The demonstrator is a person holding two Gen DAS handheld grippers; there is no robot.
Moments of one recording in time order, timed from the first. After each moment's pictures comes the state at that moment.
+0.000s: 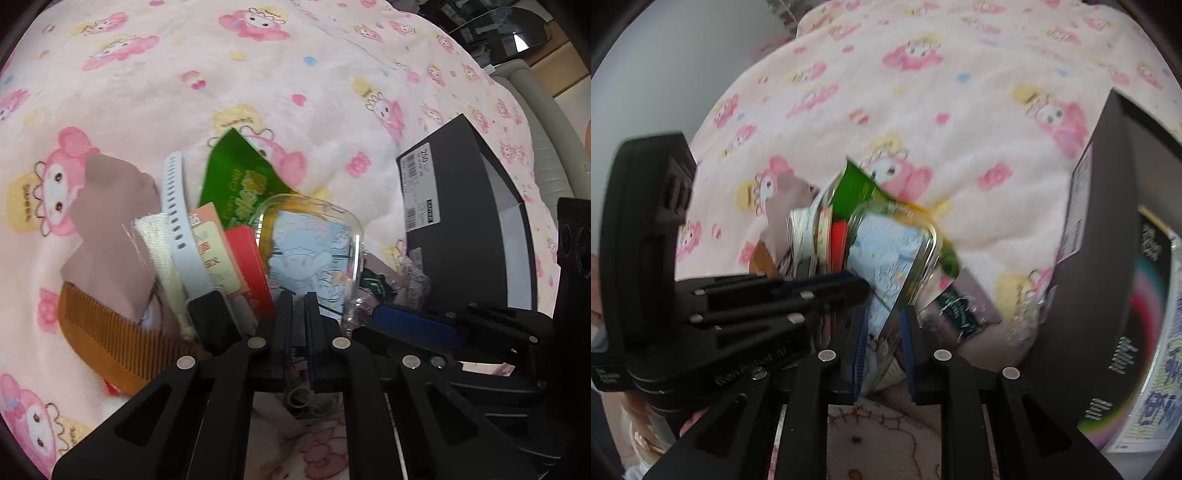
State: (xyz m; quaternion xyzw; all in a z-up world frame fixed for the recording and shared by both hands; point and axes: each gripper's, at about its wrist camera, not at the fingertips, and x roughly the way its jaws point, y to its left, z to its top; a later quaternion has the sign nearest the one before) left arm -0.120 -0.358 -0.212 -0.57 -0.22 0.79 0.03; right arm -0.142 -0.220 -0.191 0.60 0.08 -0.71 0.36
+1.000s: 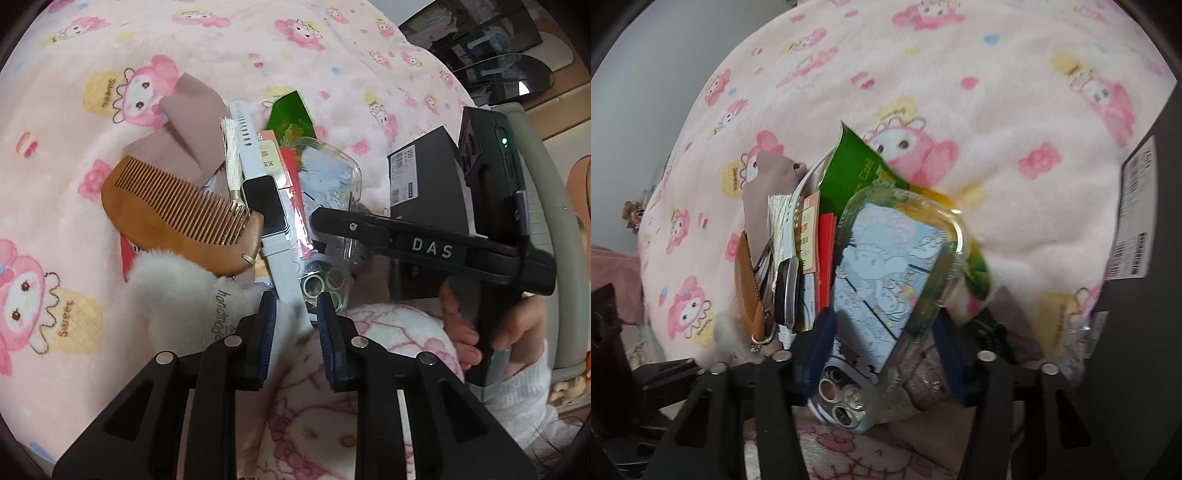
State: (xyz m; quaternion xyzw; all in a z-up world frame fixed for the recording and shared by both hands) left arm -0.020 -0.375 -0.207 -0.53 -0.31 0.78 0.02; right arm -0.156 -0.250 -0.219 0.62 0.10 -0.68 0.38
